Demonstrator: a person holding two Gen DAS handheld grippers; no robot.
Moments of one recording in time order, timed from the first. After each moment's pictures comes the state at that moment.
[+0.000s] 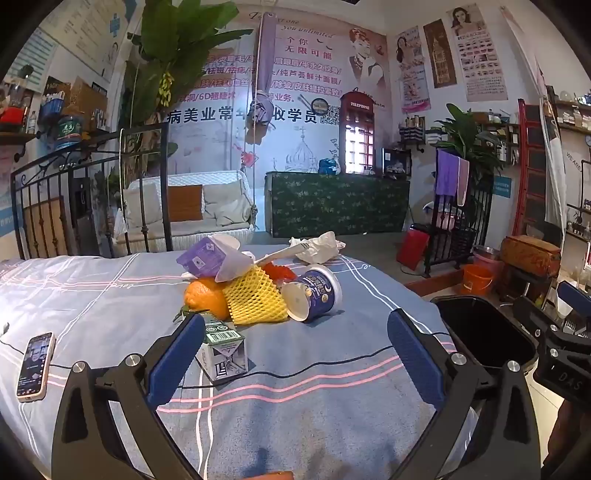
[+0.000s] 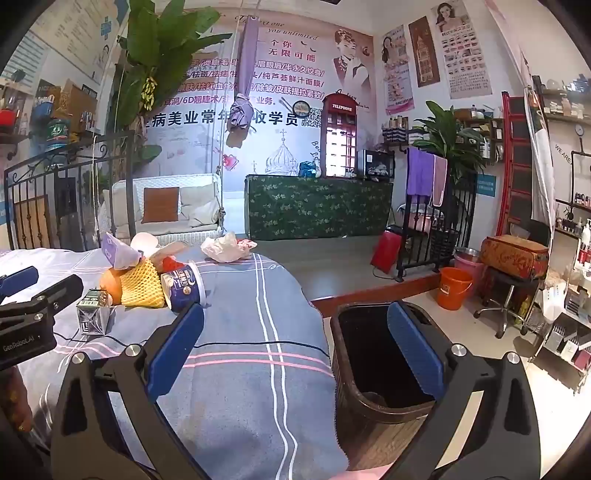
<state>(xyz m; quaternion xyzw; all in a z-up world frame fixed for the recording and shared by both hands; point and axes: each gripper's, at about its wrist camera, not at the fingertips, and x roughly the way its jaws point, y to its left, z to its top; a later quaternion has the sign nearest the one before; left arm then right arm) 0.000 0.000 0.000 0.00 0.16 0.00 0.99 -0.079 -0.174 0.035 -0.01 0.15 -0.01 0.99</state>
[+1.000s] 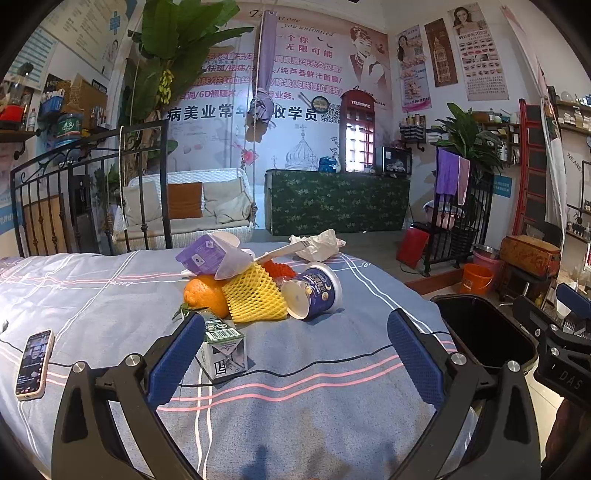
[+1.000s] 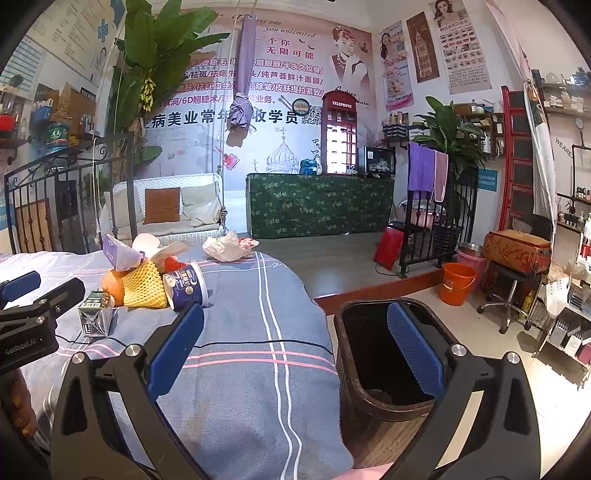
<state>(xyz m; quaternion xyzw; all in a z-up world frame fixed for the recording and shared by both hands) -0.003 -0.001 -0.001 -0.01 0.16 0.00 0.99 -0.074 -0.172 0.031 0.00 0.14 0.00 0.99</state>
